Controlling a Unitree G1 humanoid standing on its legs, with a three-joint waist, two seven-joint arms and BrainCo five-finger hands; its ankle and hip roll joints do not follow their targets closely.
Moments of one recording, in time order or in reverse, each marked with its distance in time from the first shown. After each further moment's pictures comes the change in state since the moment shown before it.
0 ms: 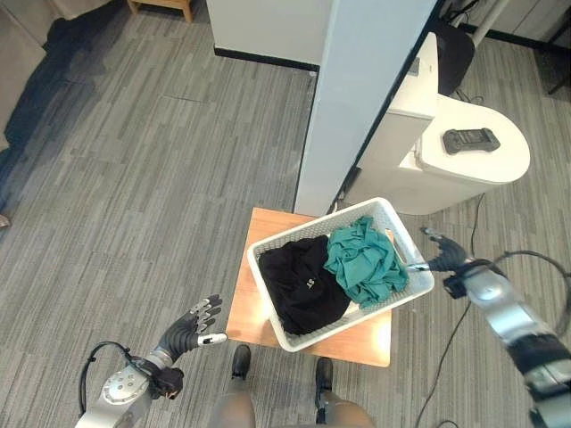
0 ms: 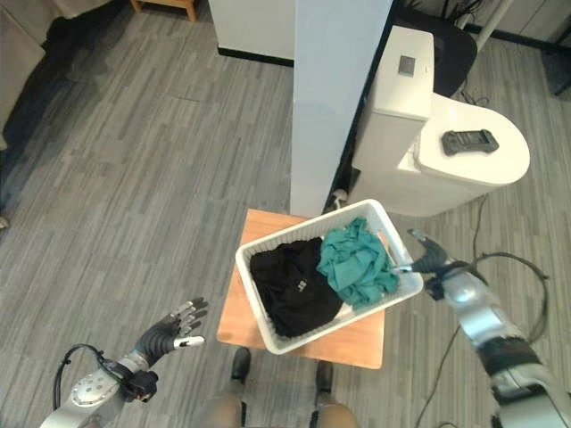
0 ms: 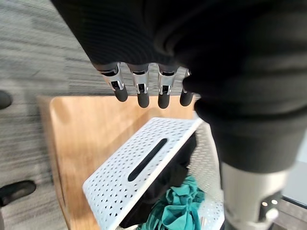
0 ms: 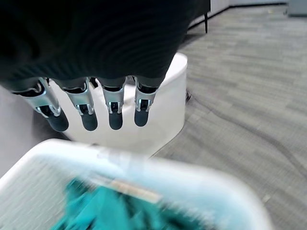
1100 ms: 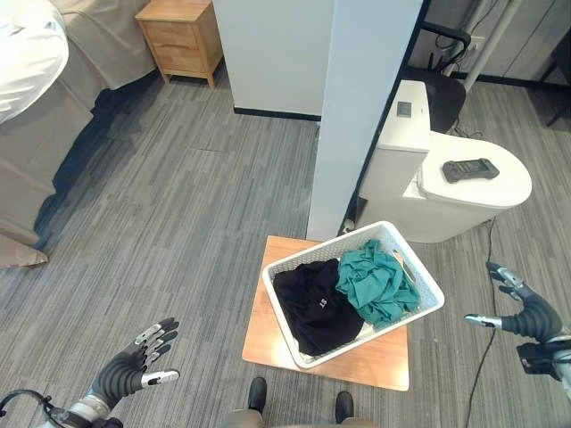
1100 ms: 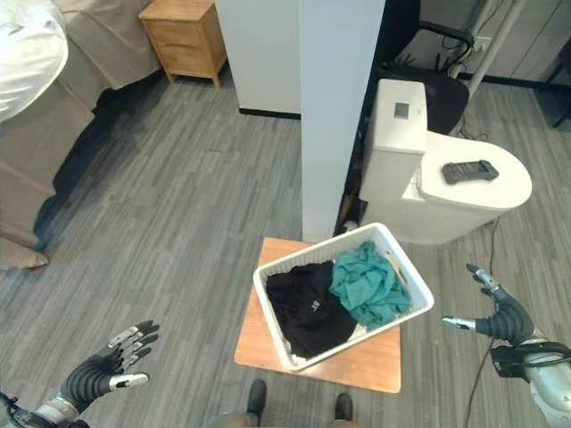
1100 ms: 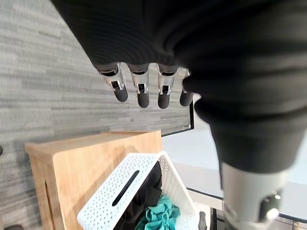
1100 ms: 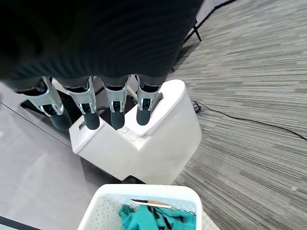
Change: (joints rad) left arm 0.488 0.167 0.308 -0.306 -0.083 -0.065 -0.112; right arm 0.913 -0.099 -0.676 -0.730 0.187 -0.112 0.119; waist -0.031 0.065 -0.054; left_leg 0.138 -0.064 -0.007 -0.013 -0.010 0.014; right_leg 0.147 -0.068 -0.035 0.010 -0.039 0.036
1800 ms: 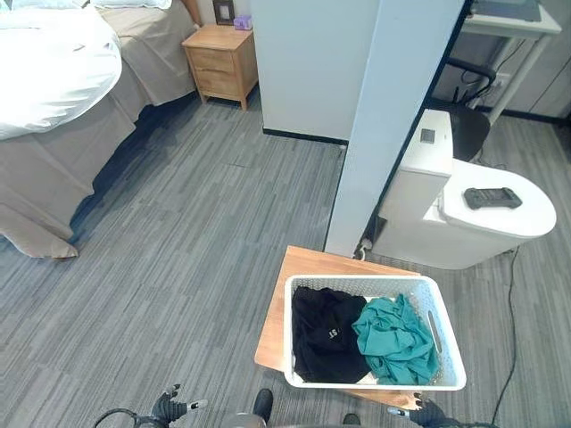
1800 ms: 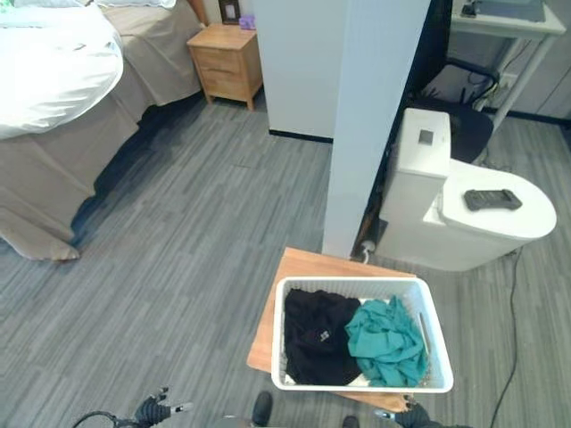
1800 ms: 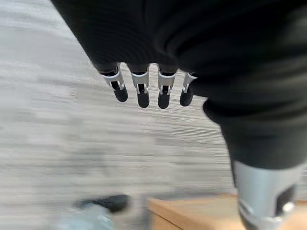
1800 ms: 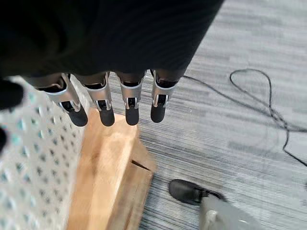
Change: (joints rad) left arm -0.475 -0.415 -0.296 0.992 0.454 -0.124 0.274; right arm -0.325 0.461 0.400 1.153 0.012 -0.079 -0.192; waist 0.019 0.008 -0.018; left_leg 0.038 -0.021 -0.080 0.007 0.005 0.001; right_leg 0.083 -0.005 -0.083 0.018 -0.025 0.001
